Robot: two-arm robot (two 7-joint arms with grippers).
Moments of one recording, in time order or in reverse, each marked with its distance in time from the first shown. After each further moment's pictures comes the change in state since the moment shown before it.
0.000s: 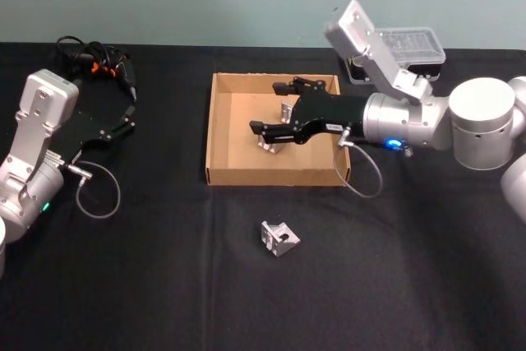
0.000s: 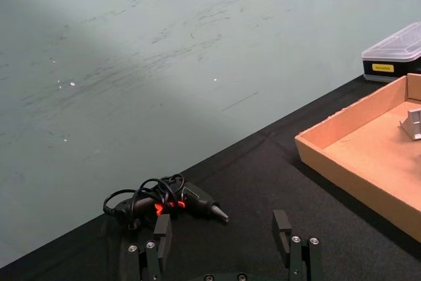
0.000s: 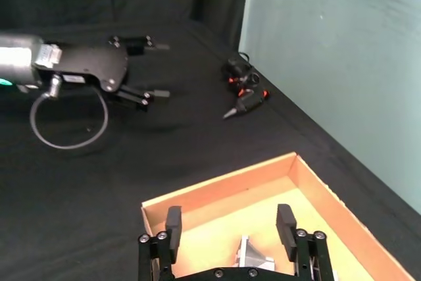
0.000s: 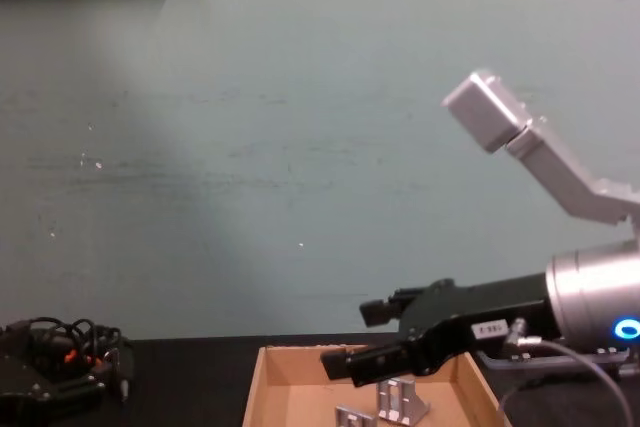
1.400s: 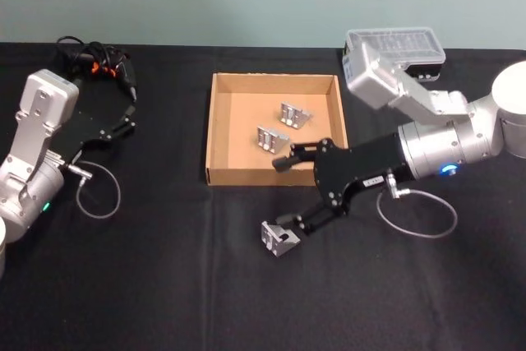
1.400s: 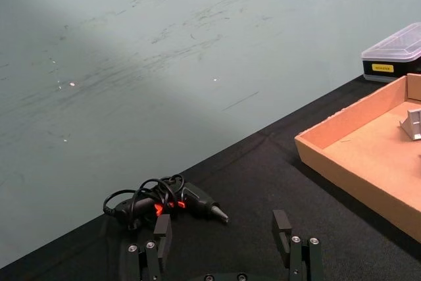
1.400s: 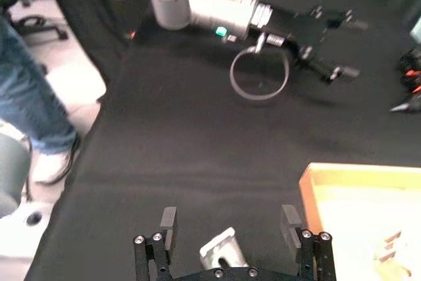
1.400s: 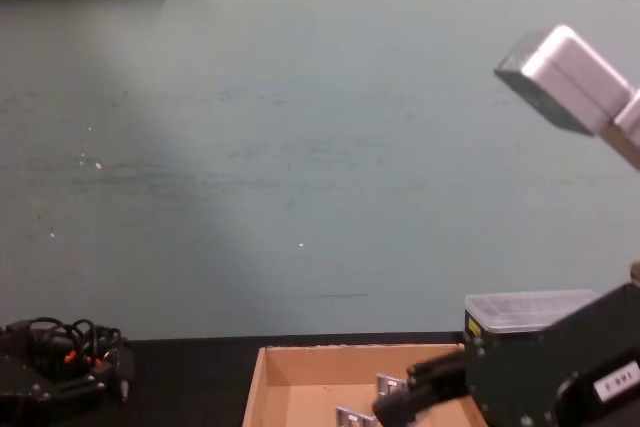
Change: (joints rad) left arm 0.000 0.000 0.000 0.000 0.000 0.000 0.000; right arm 0.077 0.236 -0.179 -0.205 0.093 0.009 0.393
